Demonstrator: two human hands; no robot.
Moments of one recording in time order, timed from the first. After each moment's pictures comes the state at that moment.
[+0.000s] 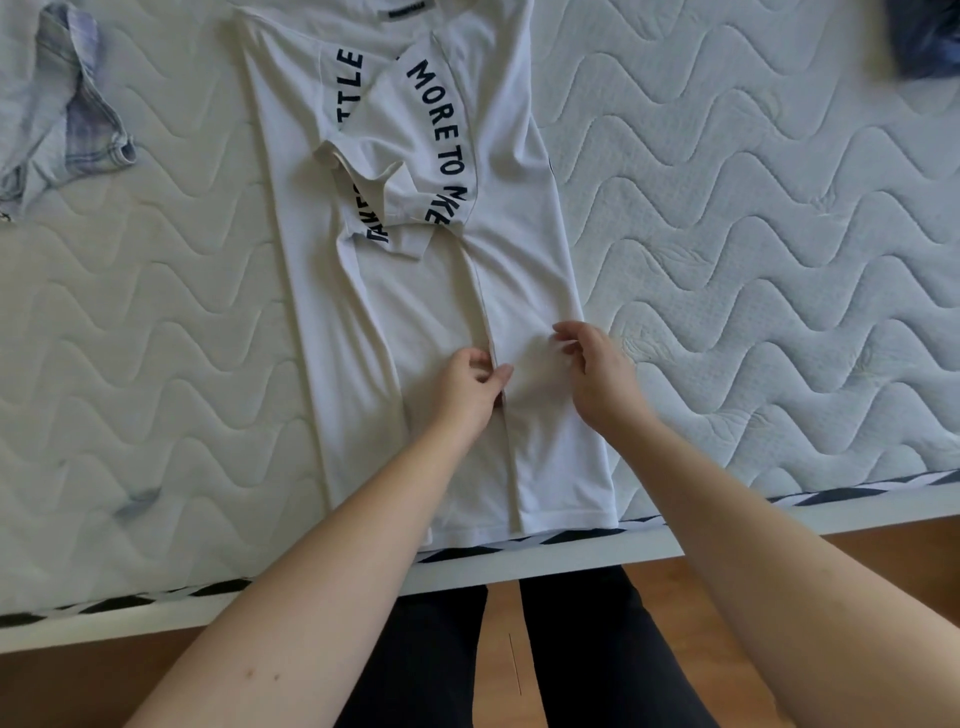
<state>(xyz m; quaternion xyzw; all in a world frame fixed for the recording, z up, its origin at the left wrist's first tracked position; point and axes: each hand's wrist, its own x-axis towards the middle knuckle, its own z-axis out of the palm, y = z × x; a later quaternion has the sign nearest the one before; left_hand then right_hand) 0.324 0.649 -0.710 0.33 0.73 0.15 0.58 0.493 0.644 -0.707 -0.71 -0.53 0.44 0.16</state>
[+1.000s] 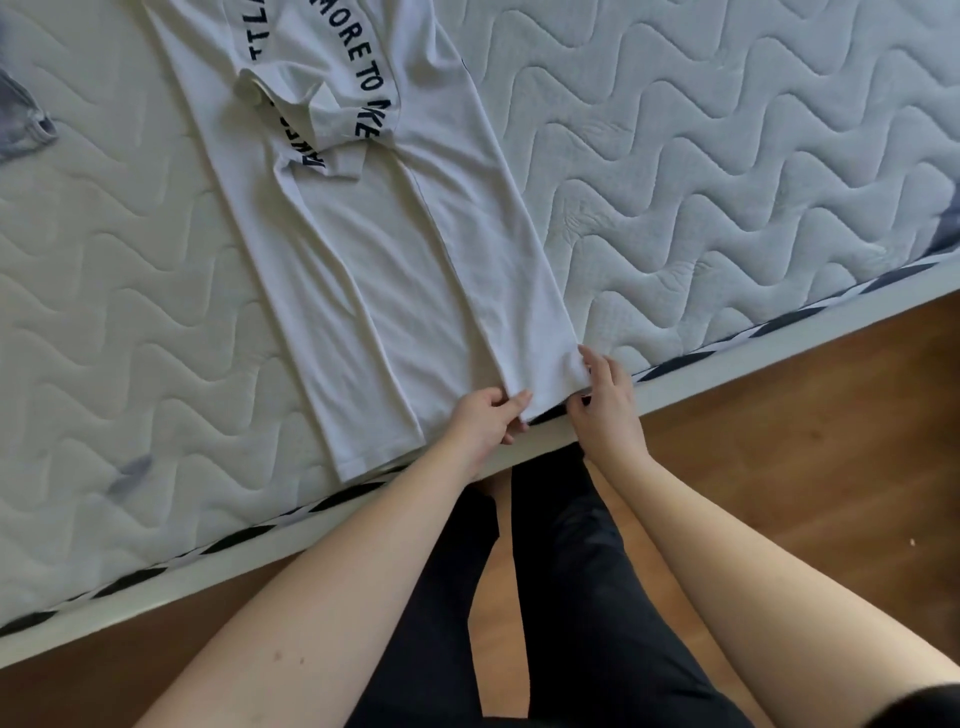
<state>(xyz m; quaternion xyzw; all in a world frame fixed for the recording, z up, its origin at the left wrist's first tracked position) 0.325 0.497 -0.699 0.31 0.64 0.04 0.71 0.483 0.442 -0.697 -0.80 -0.44 0.37 0.17</state>
